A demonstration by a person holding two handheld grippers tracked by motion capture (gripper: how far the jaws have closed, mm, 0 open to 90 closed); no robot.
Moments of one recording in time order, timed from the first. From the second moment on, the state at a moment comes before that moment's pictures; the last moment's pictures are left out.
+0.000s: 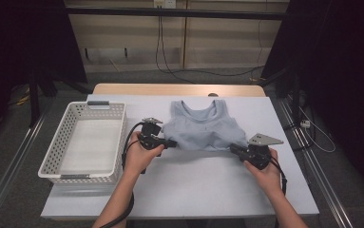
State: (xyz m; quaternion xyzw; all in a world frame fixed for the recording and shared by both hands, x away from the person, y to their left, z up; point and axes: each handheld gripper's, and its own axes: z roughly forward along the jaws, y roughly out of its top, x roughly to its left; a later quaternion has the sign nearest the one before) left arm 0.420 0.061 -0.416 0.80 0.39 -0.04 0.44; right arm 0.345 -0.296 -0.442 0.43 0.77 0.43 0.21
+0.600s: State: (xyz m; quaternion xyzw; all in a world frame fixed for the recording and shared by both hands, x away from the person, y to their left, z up) left arm 0.416 0.069 -0.406 0.79 0.40 -0.08 0.45; right arm 0.340 -0.301 -0.433 0.42 0.76 0.44 0.22
